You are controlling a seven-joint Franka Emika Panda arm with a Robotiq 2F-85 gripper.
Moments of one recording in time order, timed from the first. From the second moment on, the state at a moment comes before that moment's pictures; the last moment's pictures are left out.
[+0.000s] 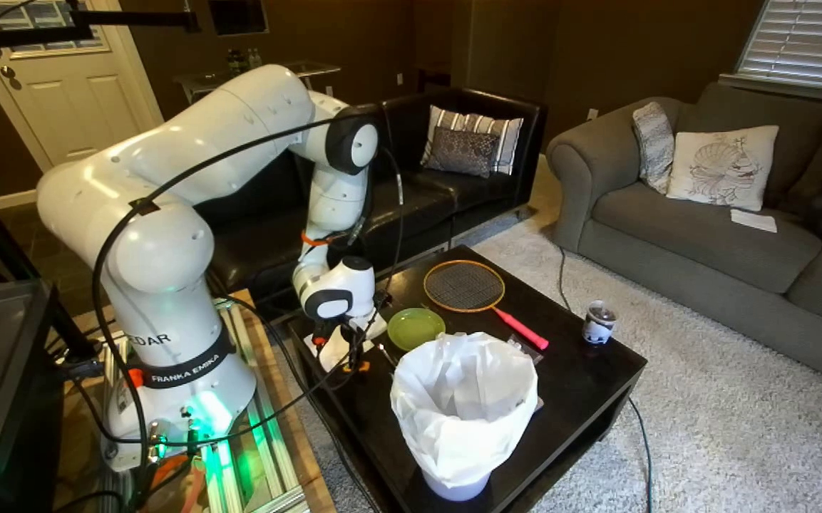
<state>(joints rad) 0.42 1.24 0.12 -2.16 0.53 3.32 0.45</state>
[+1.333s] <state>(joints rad) 0.57 1.23 0.01 -2.11 0.38 3.23 0.35</state>
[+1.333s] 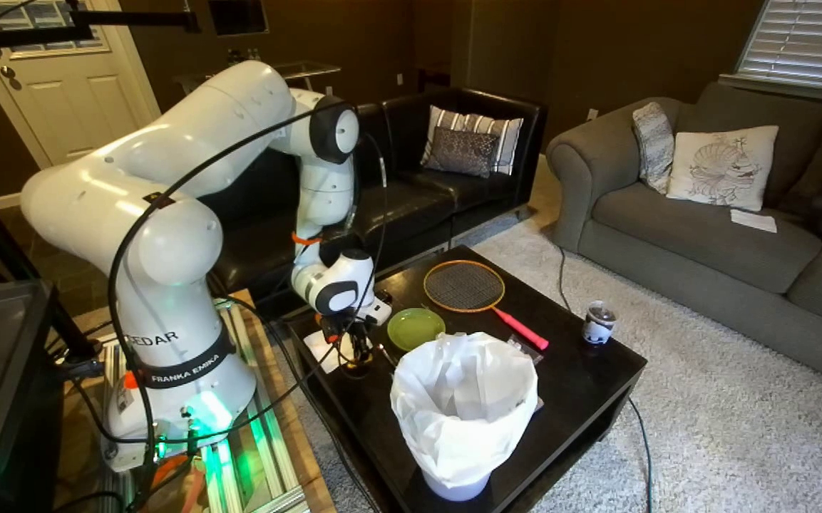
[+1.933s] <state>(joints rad) 0.58 1.25 -0.01 -2.06 0.33 3.16 0.34</state>
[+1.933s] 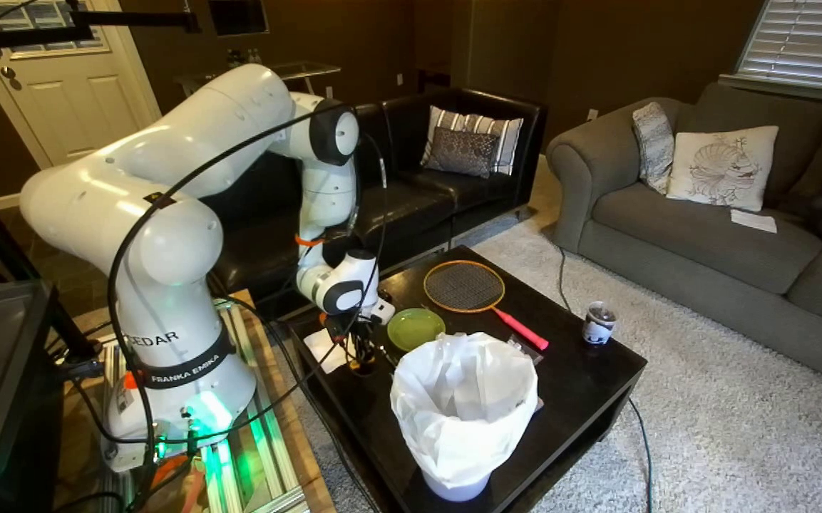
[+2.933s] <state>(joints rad) 0.60 1.29 -0.02 -2.01 0.29 3.12 0.33</state>
